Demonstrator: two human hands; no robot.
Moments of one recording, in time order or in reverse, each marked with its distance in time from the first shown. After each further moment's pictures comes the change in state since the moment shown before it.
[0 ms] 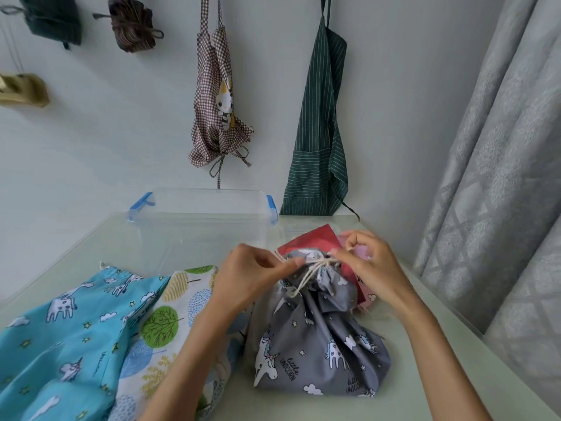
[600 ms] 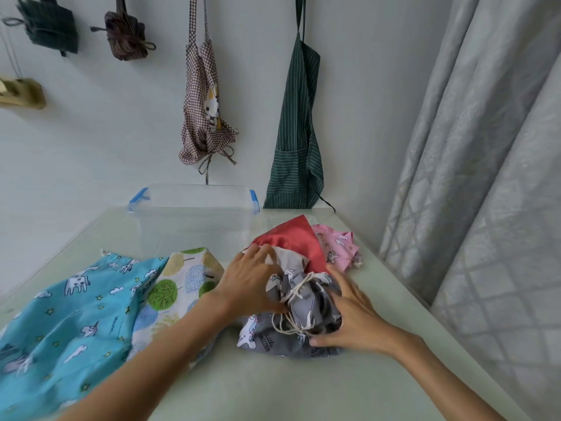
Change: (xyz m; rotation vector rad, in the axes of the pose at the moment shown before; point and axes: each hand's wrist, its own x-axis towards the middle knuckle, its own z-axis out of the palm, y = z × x) left_hand -0.040 0.021 0.013 0.930 -0.349 0.378; right_hand -0.091 0.048 -0.017 -0.609 -0.442 -0.073
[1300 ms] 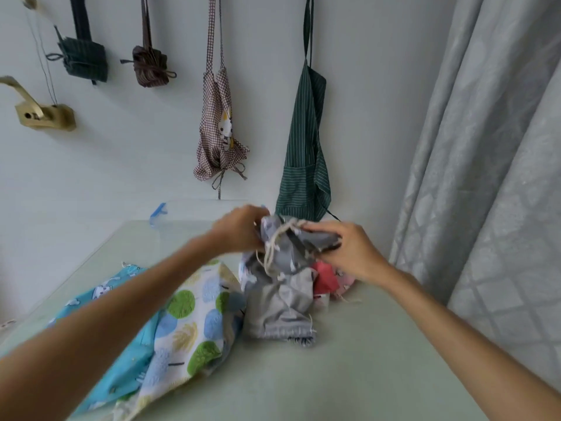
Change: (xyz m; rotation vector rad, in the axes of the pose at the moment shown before) left_hand 0.008 -0.035 -0.099 -0.363 0.149 -0.161; right_hand 0.040 -0.061 -0.093 0.469 0.415 -0.260
